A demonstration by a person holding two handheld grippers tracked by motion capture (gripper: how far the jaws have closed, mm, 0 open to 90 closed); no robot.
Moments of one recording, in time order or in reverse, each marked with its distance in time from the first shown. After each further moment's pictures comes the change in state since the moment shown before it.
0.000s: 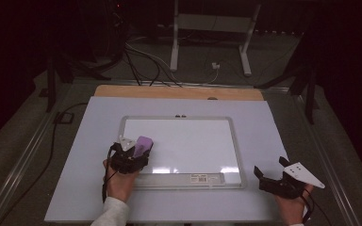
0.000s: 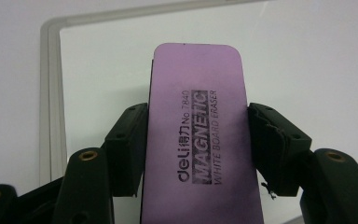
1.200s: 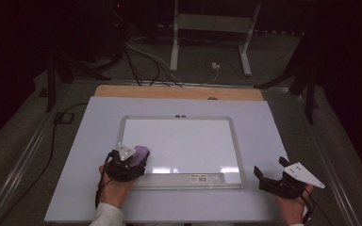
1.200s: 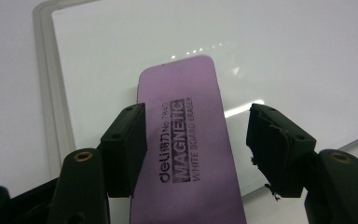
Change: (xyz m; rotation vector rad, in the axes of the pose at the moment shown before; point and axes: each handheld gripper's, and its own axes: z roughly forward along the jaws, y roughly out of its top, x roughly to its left) left arm 0.006 -0.018 -0.007 0.030 -0.017 0.090; right arm 0.000 0.000 0.000 0.002 -0.001 0.003
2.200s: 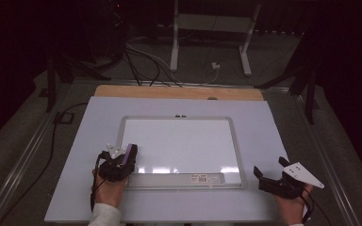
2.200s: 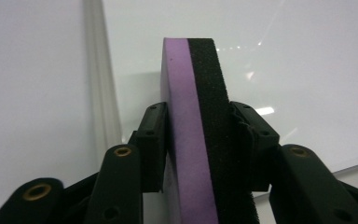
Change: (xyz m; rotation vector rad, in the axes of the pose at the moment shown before) left arm 0.016 -0.009 -0.007 0.015 0.074 -0.134; right arm 0.001 0.000 0.000 0.002 0.001 -0.005
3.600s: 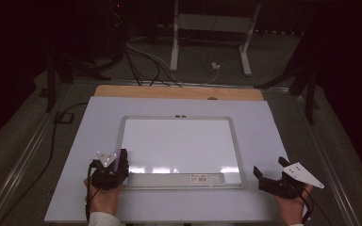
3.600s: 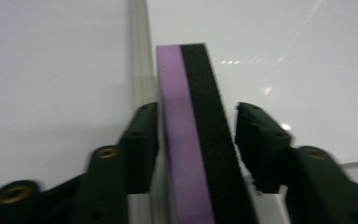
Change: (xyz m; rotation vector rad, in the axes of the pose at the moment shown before) left arm 0.005 -0.015 -0.016 -0.069 0.062 -0.062; right arm 0.001 0.001 -0.001 -0.005 0.001 0.004
